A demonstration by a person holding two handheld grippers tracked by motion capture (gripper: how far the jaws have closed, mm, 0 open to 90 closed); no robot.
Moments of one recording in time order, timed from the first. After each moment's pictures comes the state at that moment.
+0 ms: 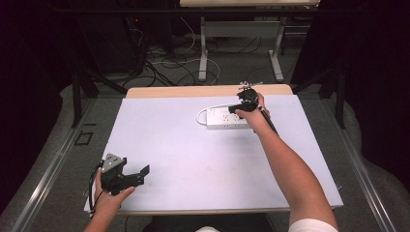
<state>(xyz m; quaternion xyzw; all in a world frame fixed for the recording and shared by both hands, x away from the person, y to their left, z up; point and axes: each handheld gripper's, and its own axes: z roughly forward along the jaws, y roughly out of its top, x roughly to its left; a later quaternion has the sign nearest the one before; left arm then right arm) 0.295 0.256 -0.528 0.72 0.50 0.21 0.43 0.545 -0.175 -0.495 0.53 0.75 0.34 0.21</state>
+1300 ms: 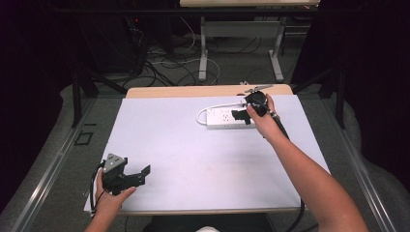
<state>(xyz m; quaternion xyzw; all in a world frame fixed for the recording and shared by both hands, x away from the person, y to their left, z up) 0.296 0.252 -0.528 0.72 0.50 0.22 0.43 0.497 -0.190 -0.464 0.48 0.77 0.37 0.22</state>
